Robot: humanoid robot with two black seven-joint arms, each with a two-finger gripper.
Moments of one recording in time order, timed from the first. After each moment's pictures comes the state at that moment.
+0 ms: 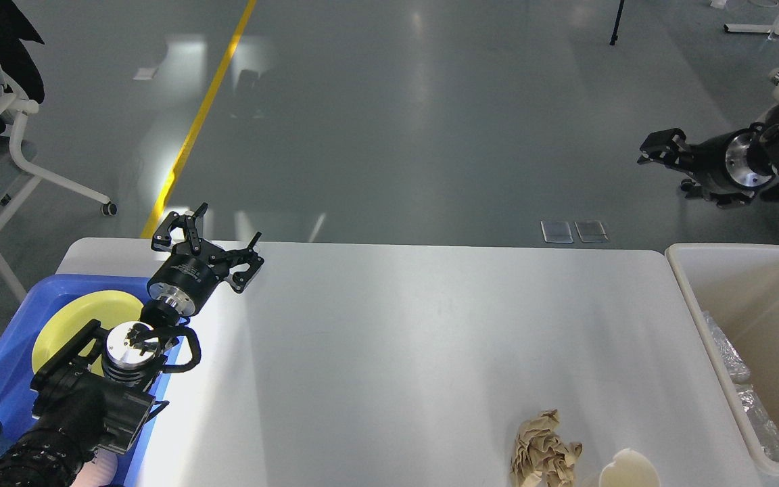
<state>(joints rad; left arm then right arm) -0.57 0.10 -1.24 -0.54 -0.10 -0.45 0.09 1.45 -0.41 -0.78 0.32 -0.11 0.68 -0.07</state>
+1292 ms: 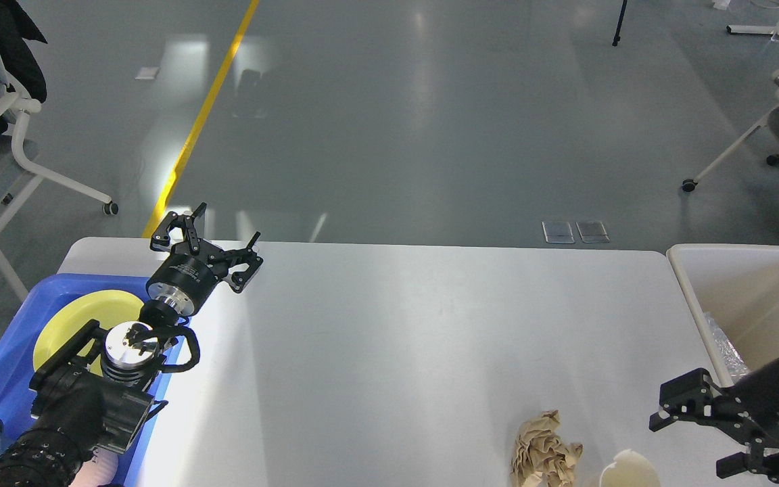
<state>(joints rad) -0.57 0.10 -1.24 -0.54 -0.10 -0.45 0.09 1.57 -0.96 -1.02 1.49 -0.29 0.62 -0.07</state>
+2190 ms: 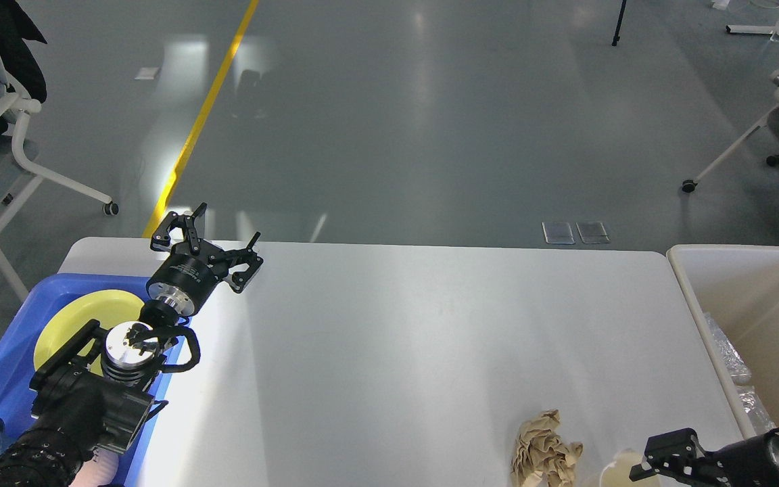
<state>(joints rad) -0.57 0.10 -1.24 -0.54 -0.10 -0.45 0.09 0.93 -1.01 -0.49 1.37 -0.34 0.60 -0.06</state>
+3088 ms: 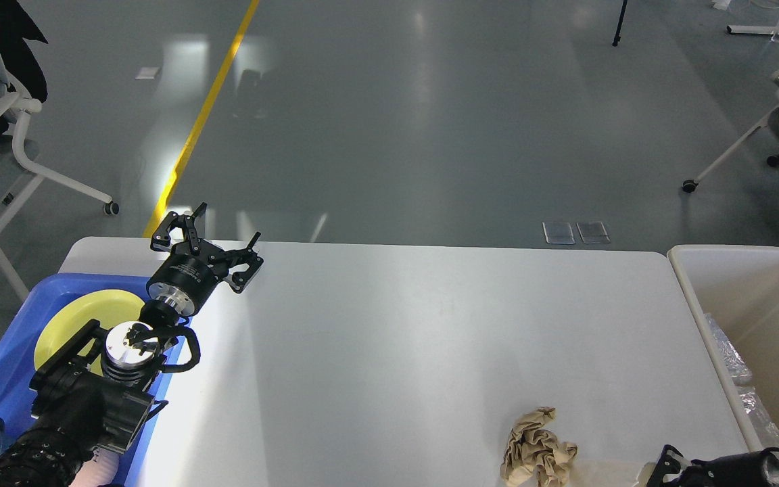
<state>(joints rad) -0.57 0.10 -1.24 -0.54 -0.10 -0.45 0.09 0.67 -1.01 -0.22 1.33 -0.40 0.58 0.03</state>
